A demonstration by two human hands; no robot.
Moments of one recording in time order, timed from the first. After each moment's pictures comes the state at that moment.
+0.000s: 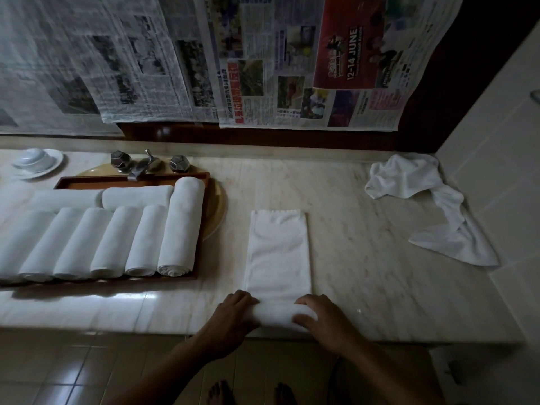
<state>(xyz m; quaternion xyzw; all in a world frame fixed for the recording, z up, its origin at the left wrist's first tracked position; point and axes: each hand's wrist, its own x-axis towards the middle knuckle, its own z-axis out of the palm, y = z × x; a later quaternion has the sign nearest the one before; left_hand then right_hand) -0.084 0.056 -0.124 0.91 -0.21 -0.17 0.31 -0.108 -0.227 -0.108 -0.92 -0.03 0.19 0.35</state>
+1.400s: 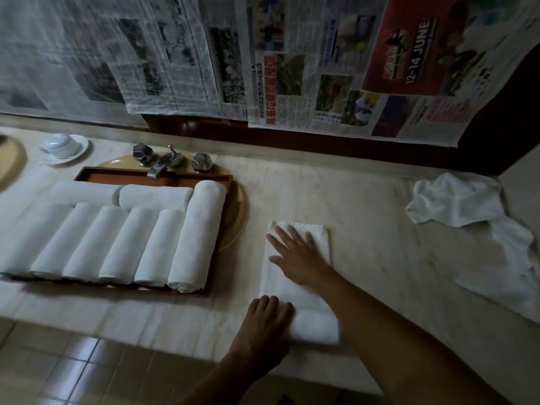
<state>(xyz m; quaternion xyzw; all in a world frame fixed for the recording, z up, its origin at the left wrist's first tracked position) -0.049 0.000 -0.114 0.96 -0.22 -0.14 0.11 0.117 -0.148 -0.144 -0.96 -0.22 0.17 0.04</state>
